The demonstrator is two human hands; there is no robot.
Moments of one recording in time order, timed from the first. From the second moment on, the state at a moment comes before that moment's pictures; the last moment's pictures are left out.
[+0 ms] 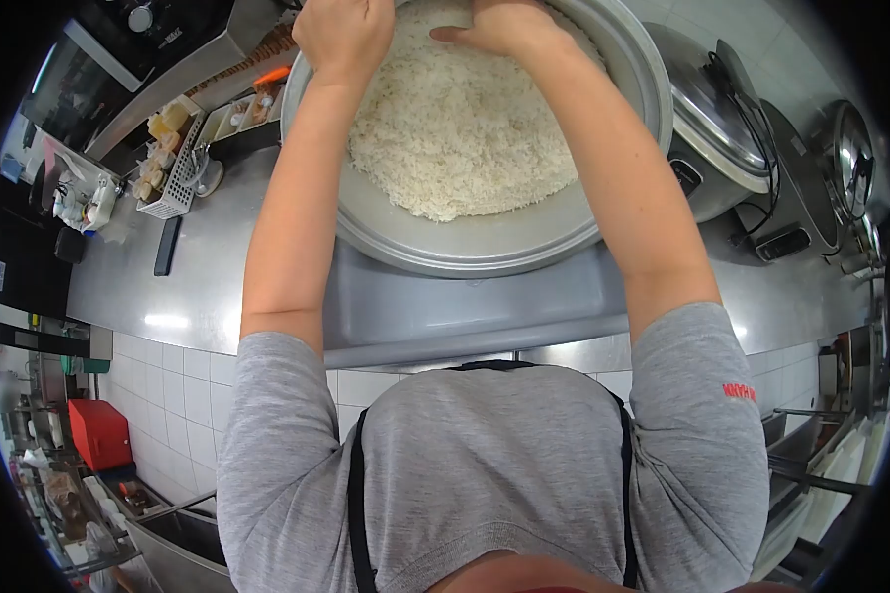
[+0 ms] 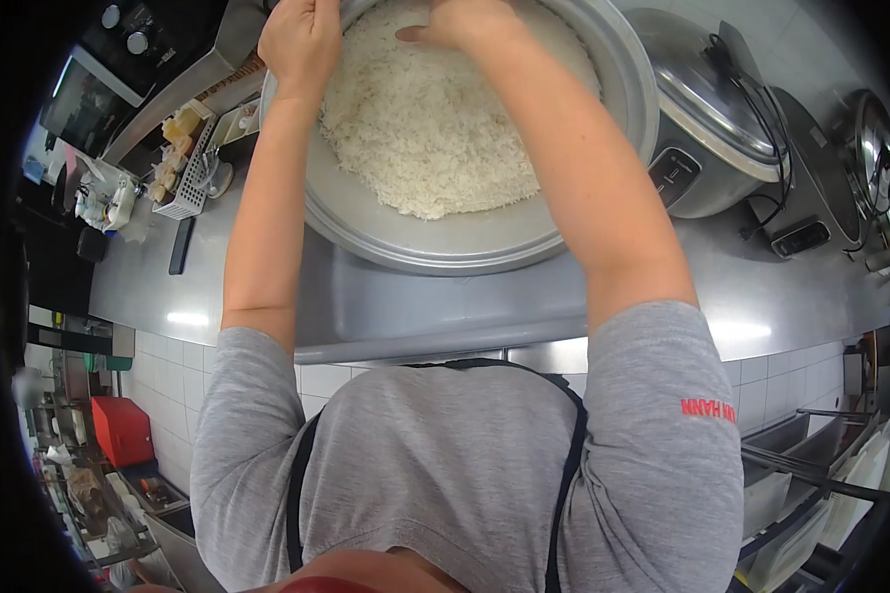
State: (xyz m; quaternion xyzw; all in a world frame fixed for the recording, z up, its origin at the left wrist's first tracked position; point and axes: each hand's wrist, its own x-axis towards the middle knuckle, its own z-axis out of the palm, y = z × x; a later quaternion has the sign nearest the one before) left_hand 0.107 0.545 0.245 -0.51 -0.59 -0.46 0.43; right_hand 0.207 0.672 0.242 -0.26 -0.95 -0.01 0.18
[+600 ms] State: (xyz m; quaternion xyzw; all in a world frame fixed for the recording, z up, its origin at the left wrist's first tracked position) left_hand 0.075 0.561 0.238 -0.45 -0.66 -0.40 0.45; right_hand 0.218 0.666 0.254 -0.06 -0.99 -0.04 0.13
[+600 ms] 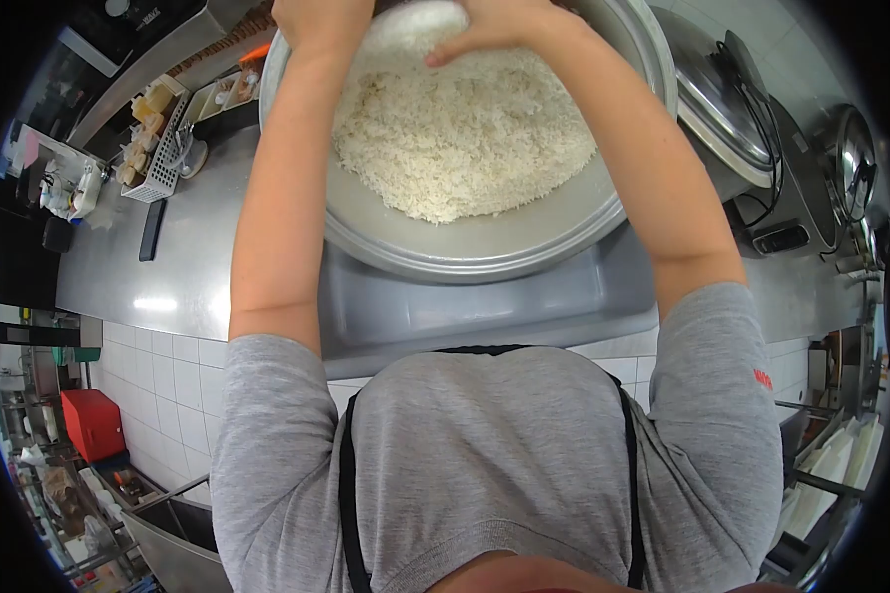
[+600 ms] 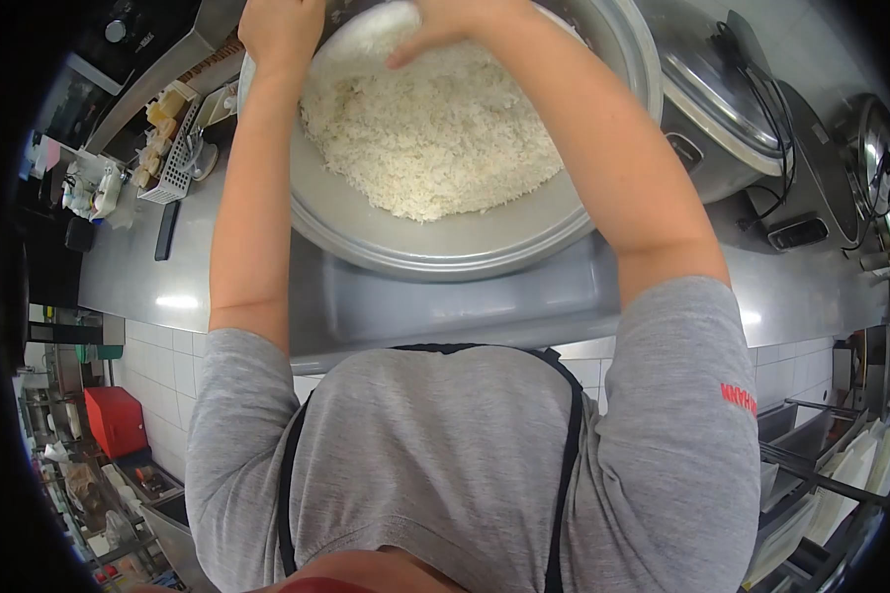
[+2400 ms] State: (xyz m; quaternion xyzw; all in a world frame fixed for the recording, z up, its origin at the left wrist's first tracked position) left_hand 0.108 0.518 0.231 -0.42 -0.63 -0.42 0.51; right_hand 0.201 0.758 0.187 -0.24 -0.95 0.19 -0.03
